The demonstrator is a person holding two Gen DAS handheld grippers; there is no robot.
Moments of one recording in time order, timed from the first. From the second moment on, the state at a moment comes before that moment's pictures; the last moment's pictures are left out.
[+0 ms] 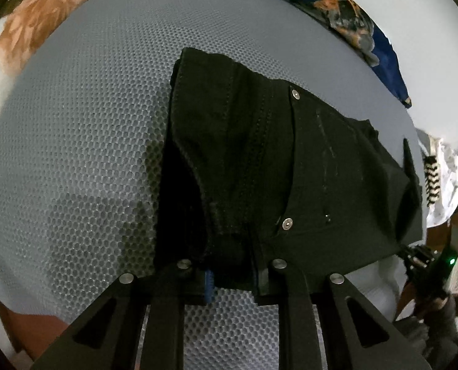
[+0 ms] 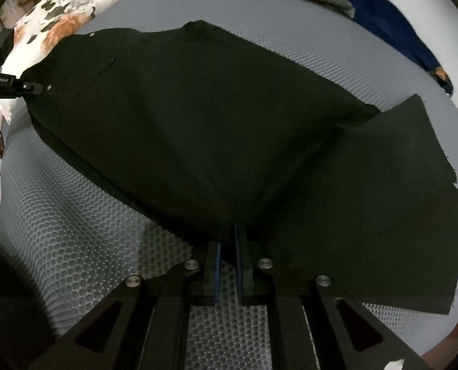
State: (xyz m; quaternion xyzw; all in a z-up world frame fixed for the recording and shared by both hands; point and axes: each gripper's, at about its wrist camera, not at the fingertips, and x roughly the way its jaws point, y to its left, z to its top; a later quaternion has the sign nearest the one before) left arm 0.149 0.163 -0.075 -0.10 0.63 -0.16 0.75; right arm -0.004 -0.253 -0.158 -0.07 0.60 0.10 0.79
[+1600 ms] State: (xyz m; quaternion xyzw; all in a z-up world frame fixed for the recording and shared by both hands) left arm 0.049 -0.149 -0.077 0.20 0.51 -0.43 0.72; right arm 0.013 -0.282 -0.137 0.08 0.58 0.12 0.80
